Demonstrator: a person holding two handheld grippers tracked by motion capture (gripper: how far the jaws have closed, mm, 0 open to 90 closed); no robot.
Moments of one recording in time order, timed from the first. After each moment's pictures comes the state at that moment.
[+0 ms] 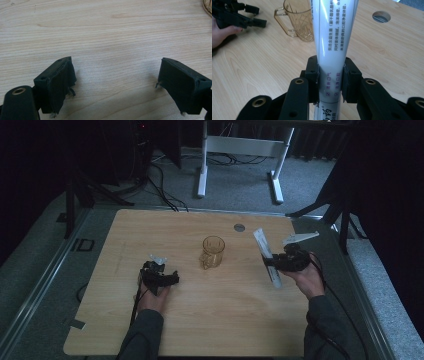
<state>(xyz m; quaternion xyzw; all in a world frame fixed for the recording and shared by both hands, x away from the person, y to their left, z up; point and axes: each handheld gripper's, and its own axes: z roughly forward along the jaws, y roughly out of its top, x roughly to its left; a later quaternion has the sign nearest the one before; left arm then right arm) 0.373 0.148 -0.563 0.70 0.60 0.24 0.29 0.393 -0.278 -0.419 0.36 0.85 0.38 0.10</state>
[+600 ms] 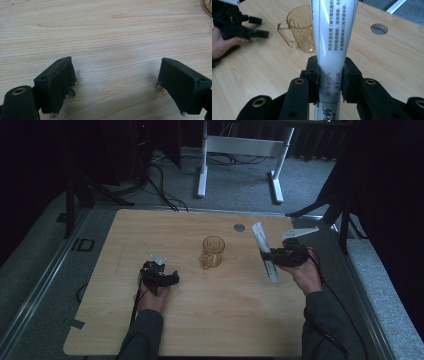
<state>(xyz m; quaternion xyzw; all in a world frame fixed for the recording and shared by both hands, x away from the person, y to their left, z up) 0.373 0.148 -0.563 0.70 0.60 0.24 0.29 0.397 -0.268 -0.405 0.35 0.84 0.40 0.11</state>
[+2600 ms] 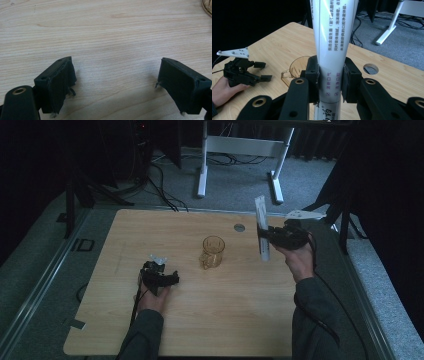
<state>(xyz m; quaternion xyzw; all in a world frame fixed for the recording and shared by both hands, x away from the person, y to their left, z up) 0.372 0.147 -0.563 0.70 0.60 0.24 0.29 0.412 -0.251 -0.362 0.36 0.78 0.49 0.15</state>
